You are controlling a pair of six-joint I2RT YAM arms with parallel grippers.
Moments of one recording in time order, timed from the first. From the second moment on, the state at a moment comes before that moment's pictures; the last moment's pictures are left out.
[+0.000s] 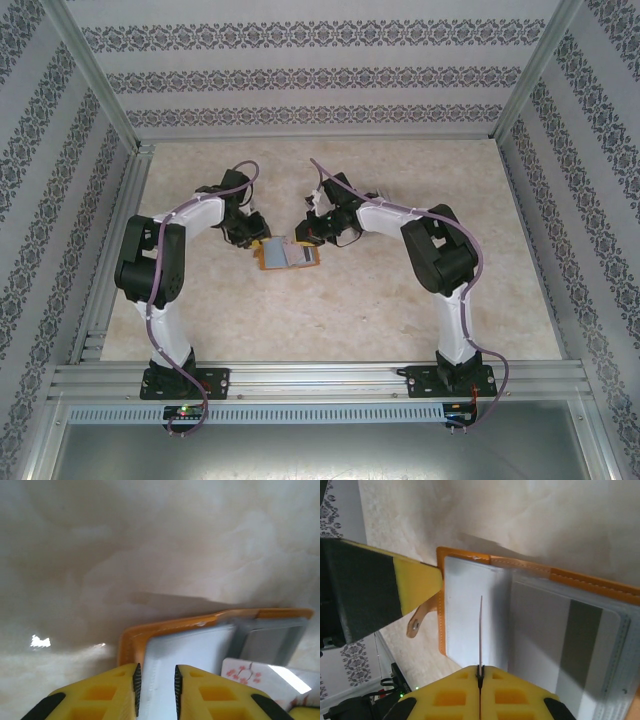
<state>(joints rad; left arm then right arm) -0.20 1.89 1.26 -0.69 0.36 -0.60 0.54 2.11 1.41 -0.32 -0.77 0.65</state>
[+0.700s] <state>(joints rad) -0.18 1.83 1.11 -0.61 0.36 -0.63 0.53 2.10 1.34 -0.24 -0.74 0.69</state>
